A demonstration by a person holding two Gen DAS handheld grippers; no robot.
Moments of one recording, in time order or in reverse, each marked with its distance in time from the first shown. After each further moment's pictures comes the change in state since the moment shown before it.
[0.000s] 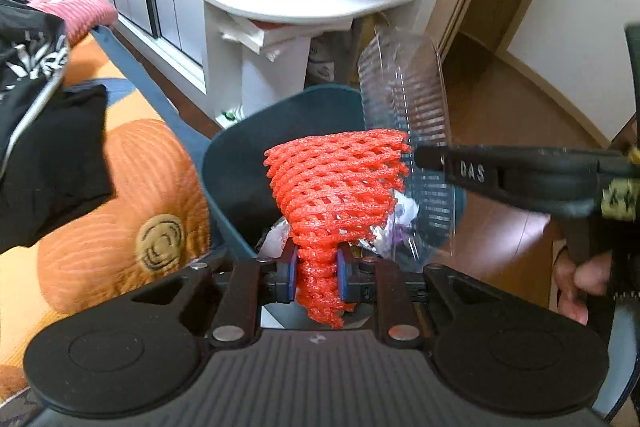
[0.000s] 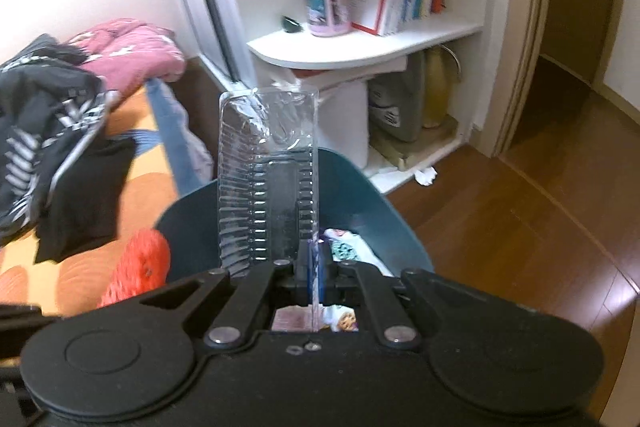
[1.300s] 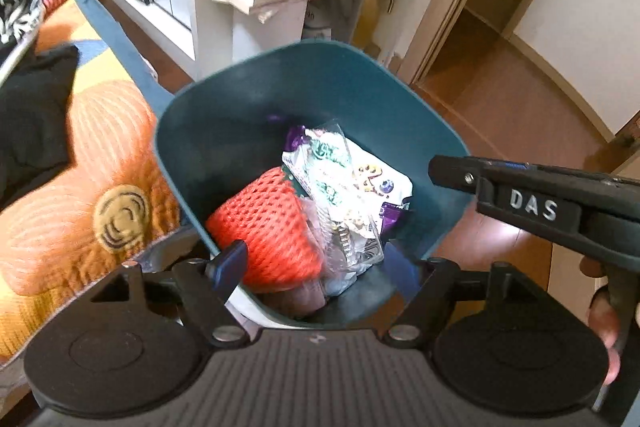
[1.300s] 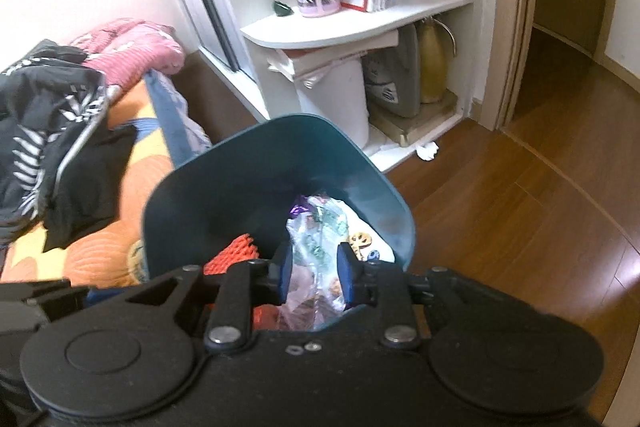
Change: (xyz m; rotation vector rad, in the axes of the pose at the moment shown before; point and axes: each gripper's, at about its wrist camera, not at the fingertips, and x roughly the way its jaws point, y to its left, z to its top) left arm 0.035 -0.013 -0.007 -0.033 0.066 -0.013; right arm -0.022 -0.025 -0.026 0.036 0.029 0.058
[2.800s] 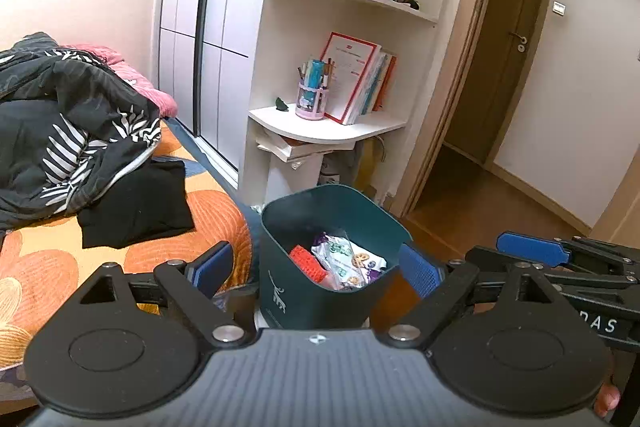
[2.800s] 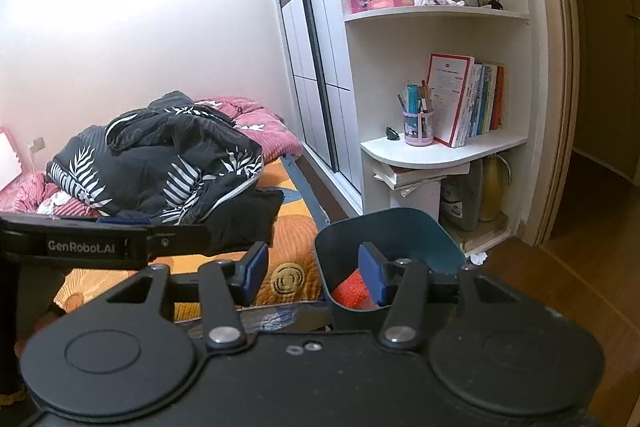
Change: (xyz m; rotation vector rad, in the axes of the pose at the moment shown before) left arm -0.249 0.020 -0.117 -0.039 -0.462 0.005; right arm -0.219 0.078 -0.094 -0.207 -0.350 0.186
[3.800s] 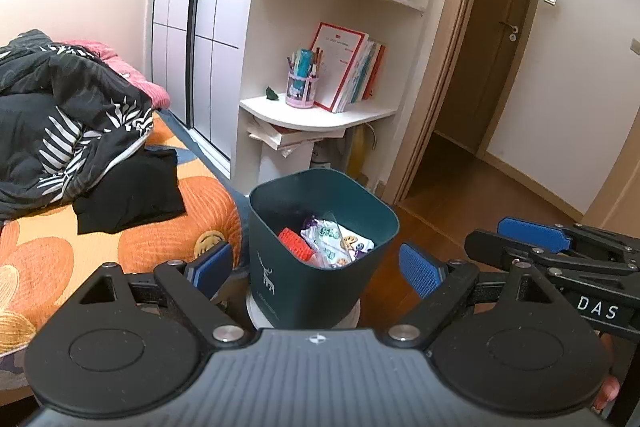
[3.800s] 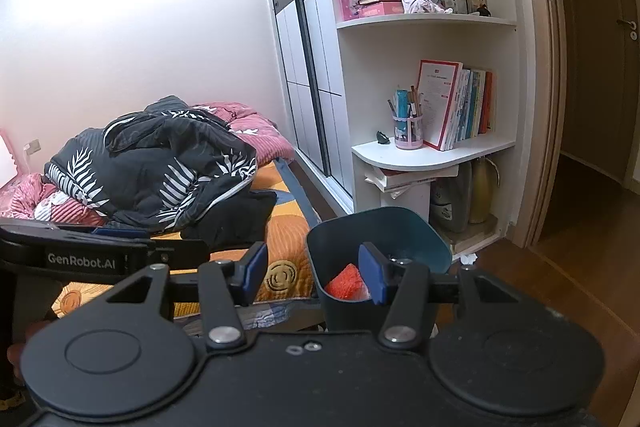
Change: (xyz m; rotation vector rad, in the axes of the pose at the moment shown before) left arm -0.012 -0.014 -0.014 0.013 0.028 -0.008; right arm -0.023 -0.001 -0.009 -0.008 -0.018 -0.021
